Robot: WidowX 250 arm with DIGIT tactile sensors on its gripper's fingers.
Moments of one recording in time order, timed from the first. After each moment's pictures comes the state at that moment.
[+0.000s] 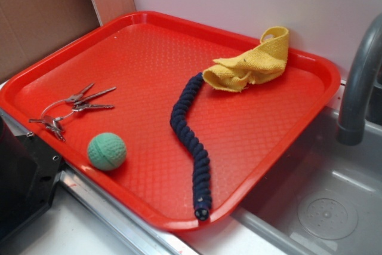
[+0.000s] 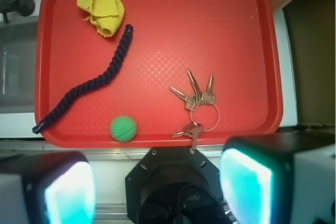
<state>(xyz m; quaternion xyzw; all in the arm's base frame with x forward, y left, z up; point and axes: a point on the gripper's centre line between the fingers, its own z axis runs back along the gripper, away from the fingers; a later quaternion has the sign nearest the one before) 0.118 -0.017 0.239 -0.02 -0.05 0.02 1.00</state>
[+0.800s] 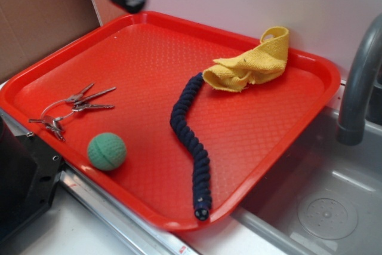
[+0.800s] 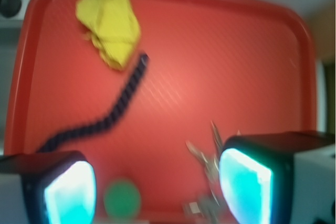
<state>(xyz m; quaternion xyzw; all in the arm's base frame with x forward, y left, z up) 0.213 -0.058 0.158 0.02 -0.05 -0.07 1.00</state>
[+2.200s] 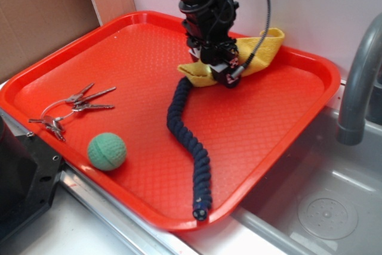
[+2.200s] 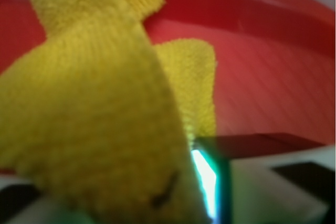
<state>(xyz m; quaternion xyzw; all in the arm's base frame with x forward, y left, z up) 0.300 -0.049 0.023 -0.03 -0.08 -0.07 0.99</state>
